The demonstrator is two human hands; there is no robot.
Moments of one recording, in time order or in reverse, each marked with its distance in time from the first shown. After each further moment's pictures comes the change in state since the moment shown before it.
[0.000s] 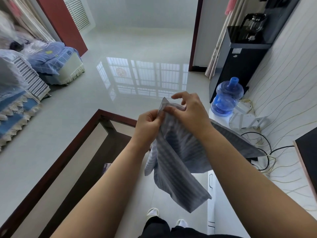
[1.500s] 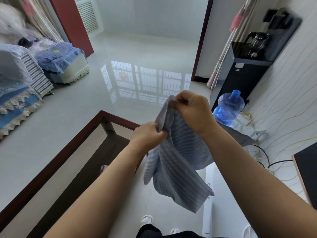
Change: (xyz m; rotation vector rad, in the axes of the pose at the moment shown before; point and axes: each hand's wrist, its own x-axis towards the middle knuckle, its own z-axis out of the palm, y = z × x) left_hand 0.009 -0.017 -0.035 0.862 -0.111 -0.060; right_hand 0.016 -0.032 0.003 0.071 0.057 -0.278
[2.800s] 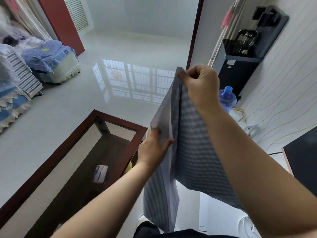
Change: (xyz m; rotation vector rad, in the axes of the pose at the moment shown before) left_hand -0.021 -0.018 0.076 0.014 0.271 0.065; right_hand 0.031 -0.017 -0.026 0.006 0.332 0.200
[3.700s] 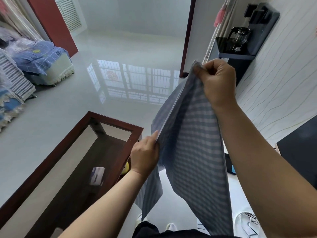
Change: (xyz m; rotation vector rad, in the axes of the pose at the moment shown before) left_hand -0.005 -0.025 0.026 0.139 0.299 0.350; right_hand 0.011 0.018 -0.050 0.040 0.069 -0.051
